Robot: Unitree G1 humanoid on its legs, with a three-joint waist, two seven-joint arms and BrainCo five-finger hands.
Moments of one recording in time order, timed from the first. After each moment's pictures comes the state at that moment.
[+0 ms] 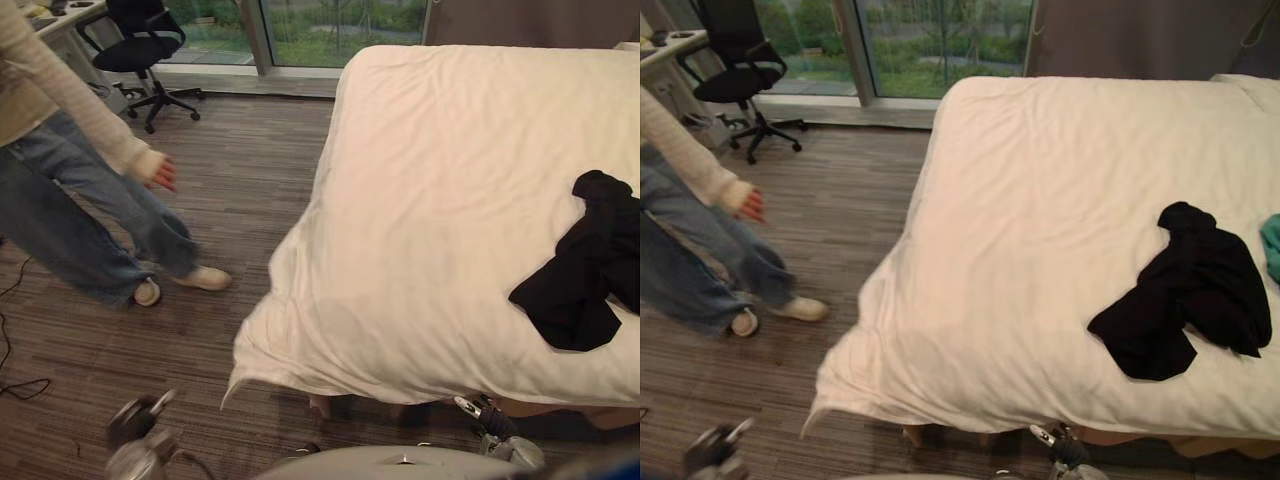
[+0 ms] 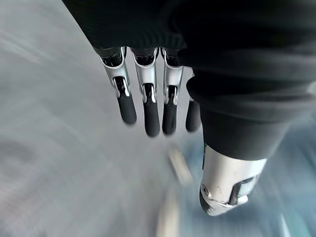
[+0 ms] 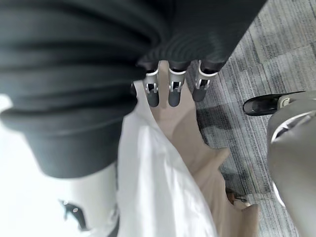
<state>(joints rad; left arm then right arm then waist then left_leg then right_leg) 0.28 0.25 0.69 0.88 -0.46 0.01 0.34 0.16 -0.14 -0.30 0.89 0.27 0.05 0.18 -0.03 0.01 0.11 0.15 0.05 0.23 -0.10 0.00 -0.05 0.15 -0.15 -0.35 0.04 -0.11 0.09</state>
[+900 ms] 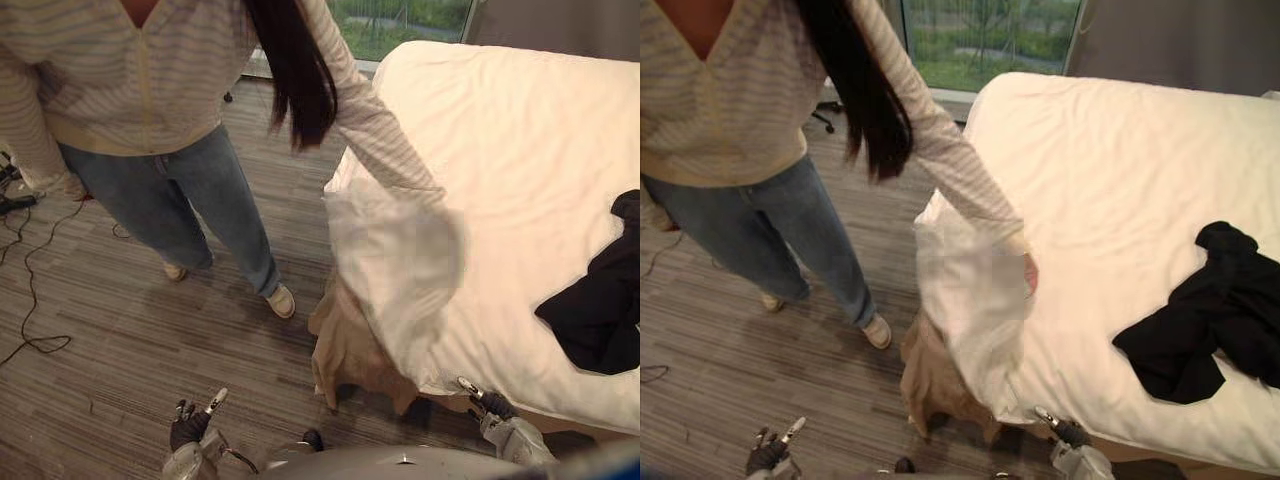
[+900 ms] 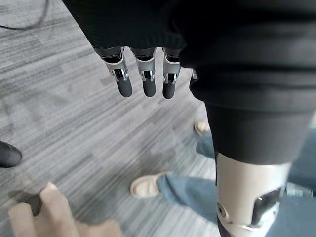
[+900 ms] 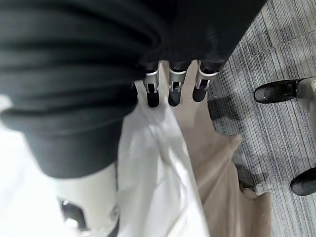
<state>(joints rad) 0.18 0.10 0.42 0.83 -0.42 -0.20 0.10 0.01 -0.16 -0.34 1.03 0.31 0.05 0.18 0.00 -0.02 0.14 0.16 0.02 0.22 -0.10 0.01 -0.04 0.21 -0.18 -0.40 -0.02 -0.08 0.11</state>
